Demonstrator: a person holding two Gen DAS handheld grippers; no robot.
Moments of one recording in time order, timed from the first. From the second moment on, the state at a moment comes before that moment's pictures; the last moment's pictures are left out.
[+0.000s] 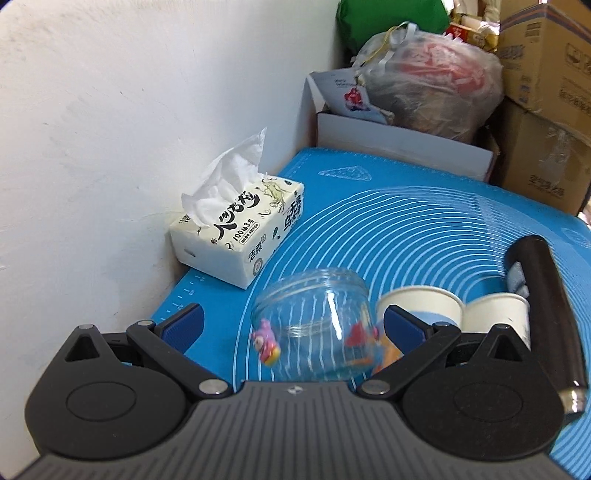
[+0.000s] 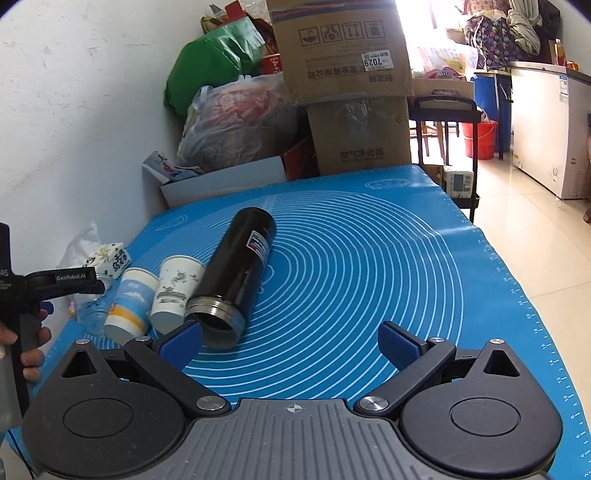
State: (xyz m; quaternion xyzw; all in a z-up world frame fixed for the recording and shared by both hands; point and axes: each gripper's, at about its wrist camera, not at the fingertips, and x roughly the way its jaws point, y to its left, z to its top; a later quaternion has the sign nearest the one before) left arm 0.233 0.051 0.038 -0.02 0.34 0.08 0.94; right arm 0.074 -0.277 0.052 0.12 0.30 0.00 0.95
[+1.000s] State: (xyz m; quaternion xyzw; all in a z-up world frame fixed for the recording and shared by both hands) left arm 0.239 0.054 0.021 -0.06 0.39 0.03 0.92; right arm 0.084 -0.281 0.042 0.12 0.32 -0.01 0.94
